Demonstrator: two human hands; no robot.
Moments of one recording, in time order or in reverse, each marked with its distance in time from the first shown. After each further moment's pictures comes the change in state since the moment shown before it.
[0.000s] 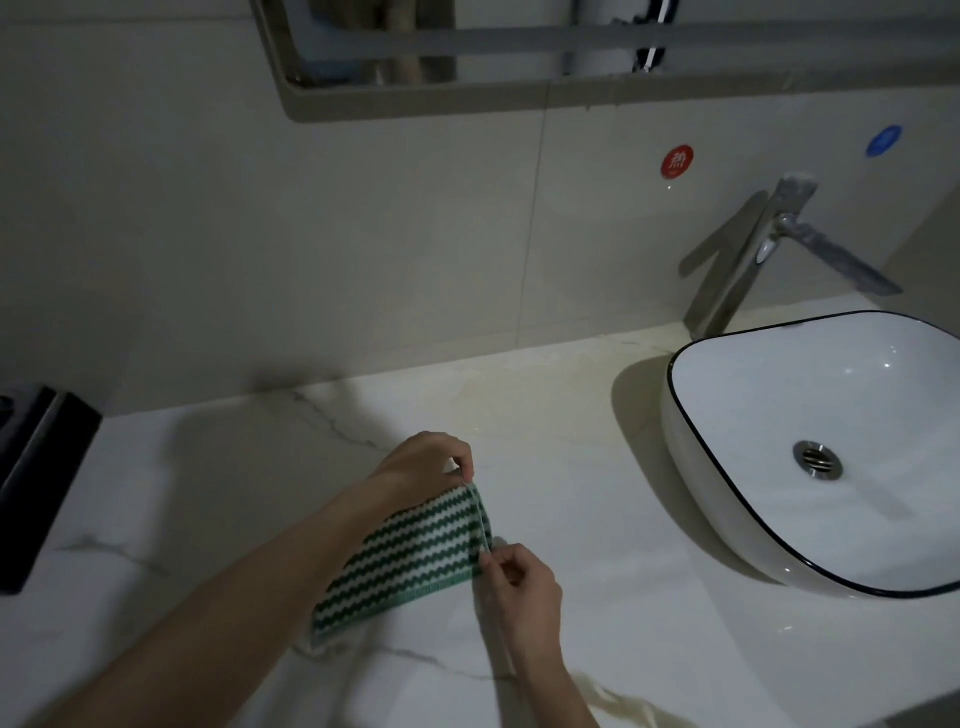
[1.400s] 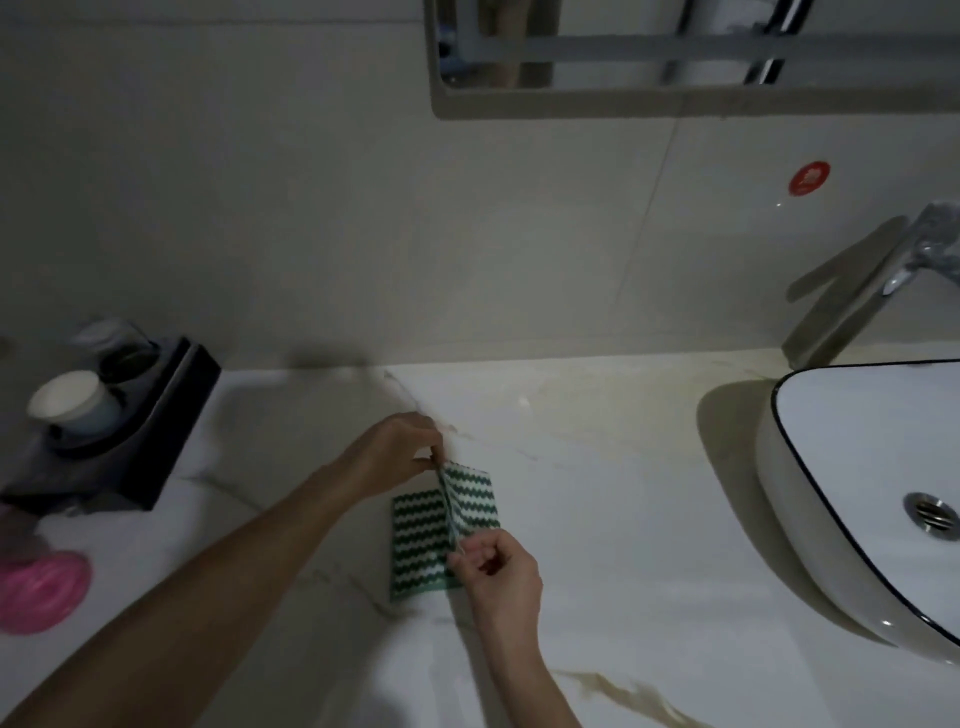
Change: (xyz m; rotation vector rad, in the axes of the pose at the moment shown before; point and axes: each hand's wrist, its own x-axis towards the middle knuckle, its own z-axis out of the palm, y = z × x) left_hand -0.086 -0.094 -0.038 0.102 0.268 0.108; right_hand -0.042 -0.040 0.072 0.090 -0.200 -0.100
